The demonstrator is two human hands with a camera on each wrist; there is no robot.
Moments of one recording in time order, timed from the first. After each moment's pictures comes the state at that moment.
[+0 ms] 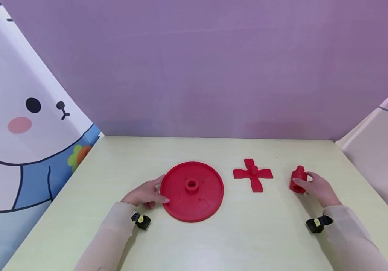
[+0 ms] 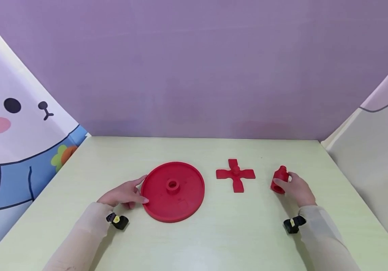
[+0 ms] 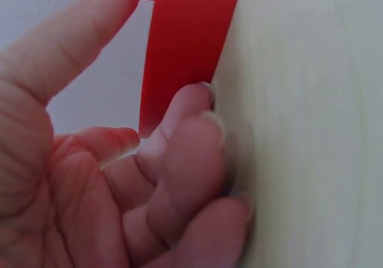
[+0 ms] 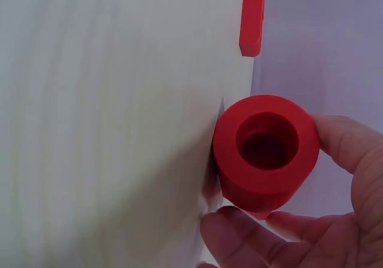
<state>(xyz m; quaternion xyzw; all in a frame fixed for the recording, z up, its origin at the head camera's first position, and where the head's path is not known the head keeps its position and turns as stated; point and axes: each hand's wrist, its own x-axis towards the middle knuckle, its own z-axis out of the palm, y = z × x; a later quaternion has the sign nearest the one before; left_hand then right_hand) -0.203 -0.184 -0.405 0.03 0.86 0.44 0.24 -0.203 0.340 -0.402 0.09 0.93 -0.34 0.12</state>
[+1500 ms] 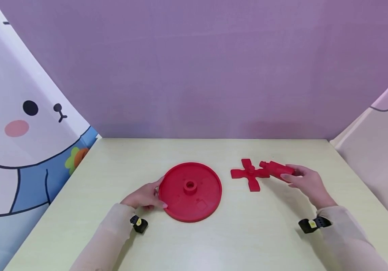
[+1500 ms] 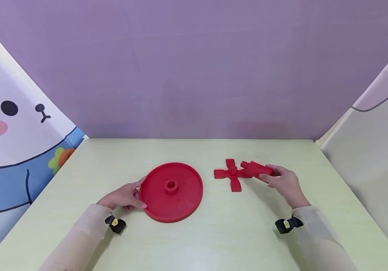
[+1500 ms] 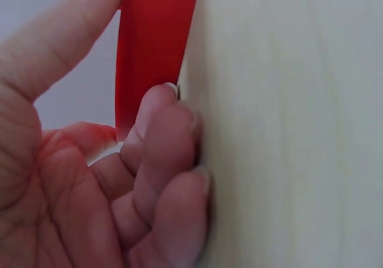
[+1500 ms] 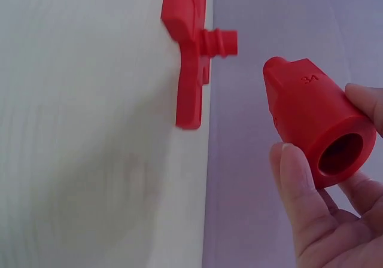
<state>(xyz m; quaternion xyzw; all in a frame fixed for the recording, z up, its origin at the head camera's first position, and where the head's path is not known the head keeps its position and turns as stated) -0.203 -0.187 -0.409 0.06 0.85 0.46 0.26 -0.186 0.301 -0.381 0.04 0.87 -0.49 0.01</state>
